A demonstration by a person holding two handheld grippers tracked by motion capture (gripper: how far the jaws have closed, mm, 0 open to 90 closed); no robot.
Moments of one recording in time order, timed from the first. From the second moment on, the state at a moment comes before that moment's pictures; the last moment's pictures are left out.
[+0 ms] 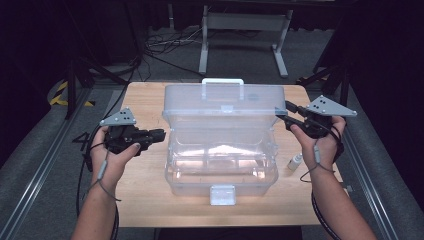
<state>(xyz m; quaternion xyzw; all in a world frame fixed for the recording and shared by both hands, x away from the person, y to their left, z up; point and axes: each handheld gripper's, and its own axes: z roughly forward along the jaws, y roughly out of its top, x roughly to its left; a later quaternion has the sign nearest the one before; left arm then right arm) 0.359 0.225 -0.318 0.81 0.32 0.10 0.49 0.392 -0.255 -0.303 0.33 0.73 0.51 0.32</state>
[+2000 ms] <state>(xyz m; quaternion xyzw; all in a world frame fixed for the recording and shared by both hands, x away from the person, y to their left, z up) 0.362 0.267 -0.333 0.79 0.37 0.09 0.48 0.447 -0.250 -0.285 0.38 0.72 0.49 0.30</state>
